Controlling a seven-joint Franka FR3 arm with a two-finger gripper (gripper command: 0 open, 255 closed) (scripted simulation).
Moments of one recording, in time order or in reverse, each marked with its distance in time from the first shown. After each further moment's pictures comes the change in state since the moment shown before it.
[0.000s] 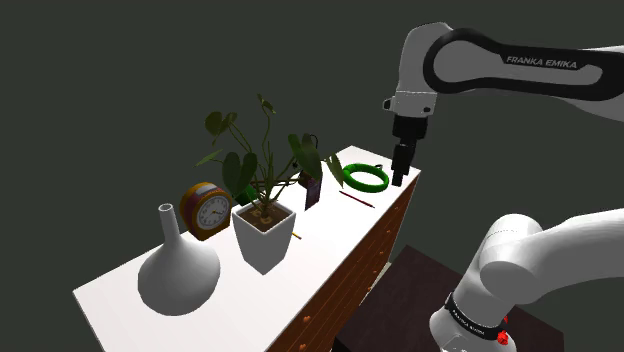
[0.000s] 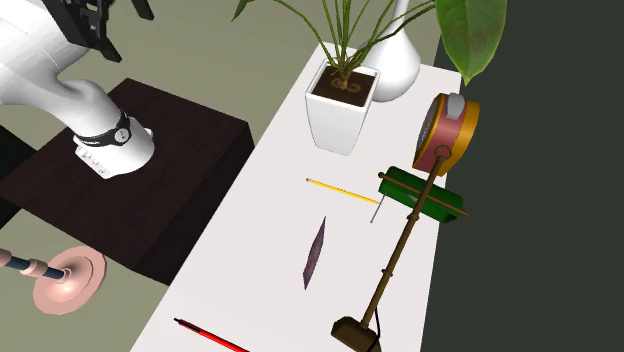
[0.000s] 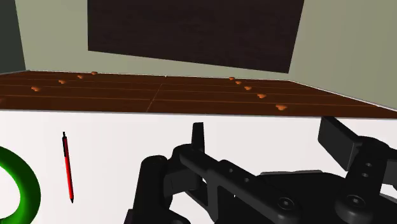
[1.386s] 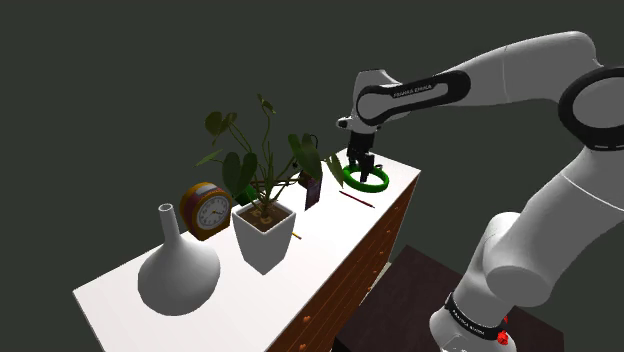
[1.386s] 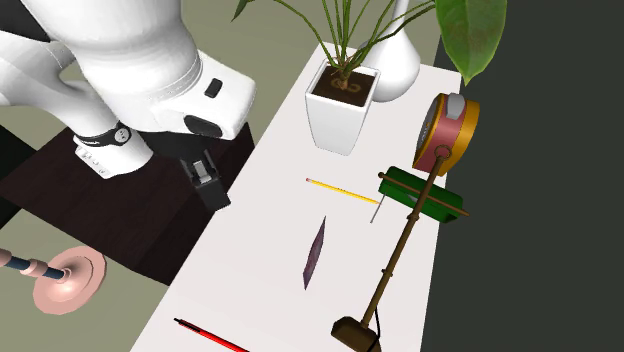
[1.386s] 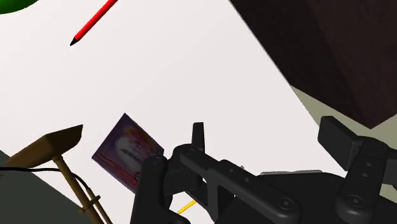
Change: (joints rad) arm 0.121 0.544 -0.304 0.150 -0.179 0.470 -0.950
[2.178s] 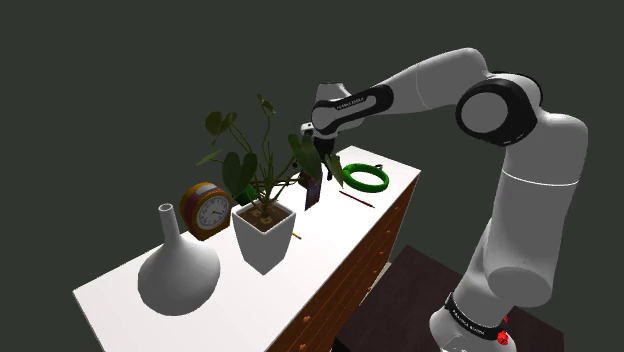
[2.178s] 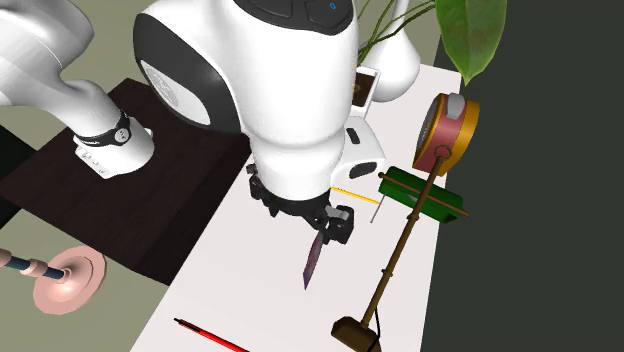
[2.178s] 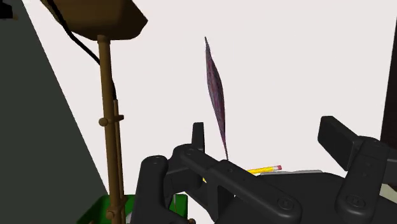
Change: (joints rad) arm 0.025 0.437 0.008 0.347 0.123 0.146 -0.540
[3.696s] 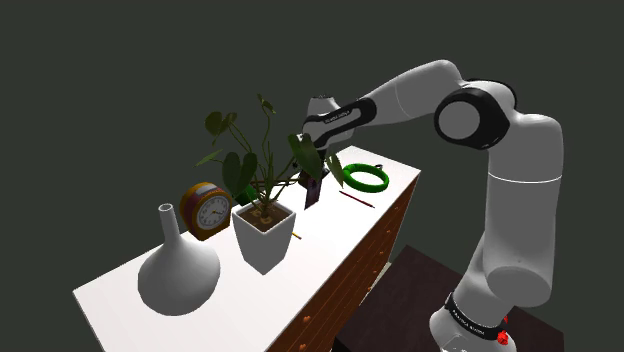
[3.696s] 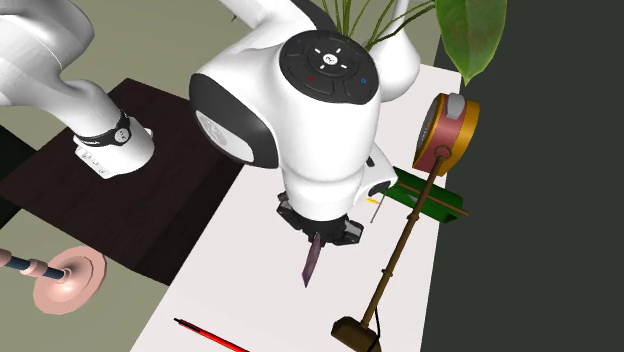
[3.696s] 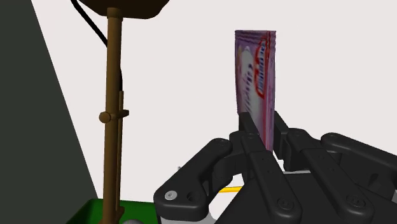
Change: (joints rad) arm -0.012 0.117 0.026 0.036 0.033 0.091 -0.103
